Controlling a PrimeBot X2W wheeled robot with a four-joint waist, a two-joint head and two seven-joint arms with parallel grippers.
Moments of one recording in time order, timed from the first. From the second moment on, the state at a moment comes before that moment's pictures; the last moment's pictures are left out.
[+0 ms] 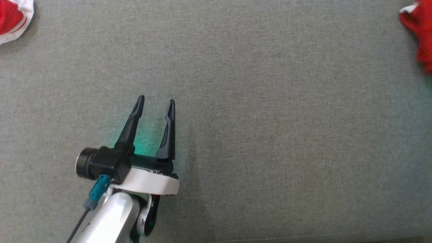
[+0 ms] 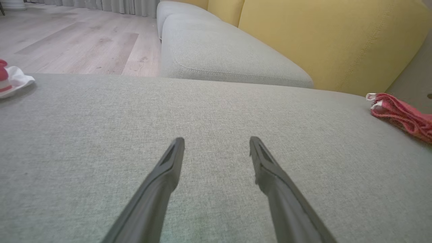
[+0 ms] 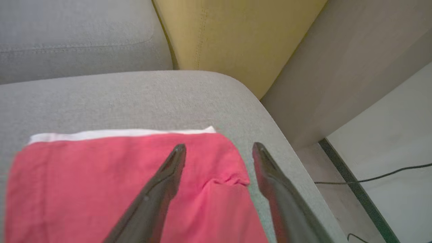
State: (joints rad) left arm -0.25 0.25 -0.52 -0.02 -0.43 0.19 -0.14; right arm -0.85 -0.32 -0.49 0.66 -0.21 0.13 0.34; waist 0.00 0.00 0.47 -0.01
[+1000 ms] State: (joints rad) left arm -0.08 0.27 -0.40 0.15 -0.56 0.25 -0.20; right arm -0.44 -0.07 -0.04 0.42 -0.02 0.13 -0.02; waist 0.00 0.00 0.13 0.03
